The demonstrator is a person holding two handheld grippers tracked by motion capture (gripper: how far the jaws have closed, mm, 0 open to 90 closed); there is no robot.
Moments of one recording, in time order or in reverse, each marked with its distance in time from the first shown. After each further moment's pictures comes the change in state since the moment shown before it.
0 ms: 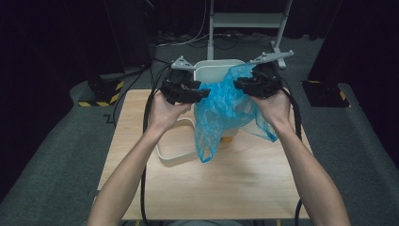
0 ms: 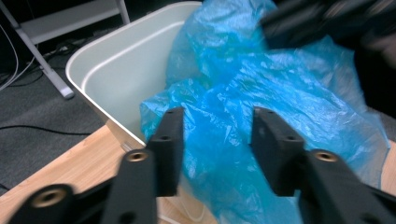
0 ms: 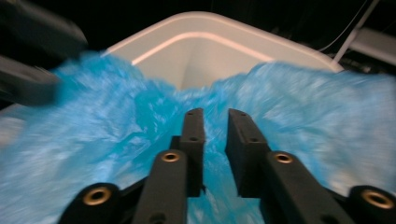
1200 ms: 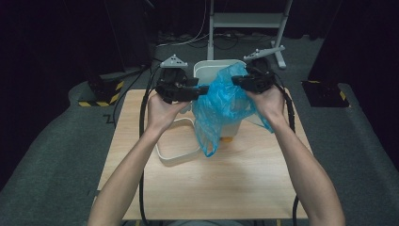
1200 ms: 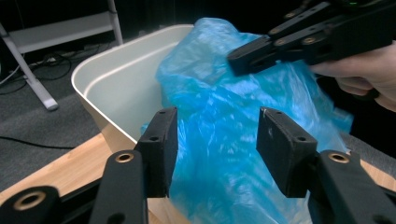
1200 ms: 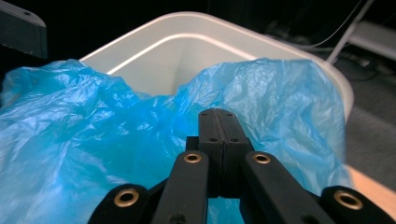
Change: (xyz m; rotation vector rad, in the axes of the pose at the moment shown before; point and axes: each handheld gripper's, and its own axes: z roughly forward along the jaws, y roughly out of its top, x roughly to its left) left arm 0.010 -0.007 -0.007 -0.092 -0.051 -0.062; right arm -0.006 0.008 0.029 0.065 0.011 0.011
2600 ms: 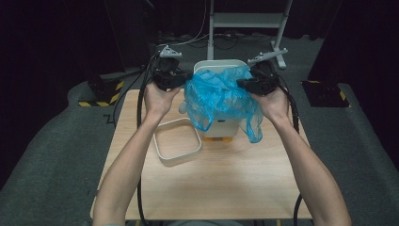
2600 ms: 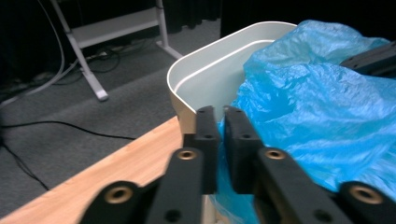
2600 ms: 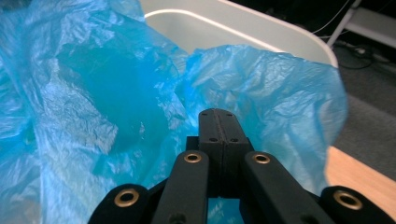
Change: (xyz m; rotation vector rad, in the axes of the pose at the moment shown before) left arm 0.047 0.006 0.016 0.016 0.163 -0.022; right arm -0.011 -0.012 -0.002 0.033 -0.022 0.003
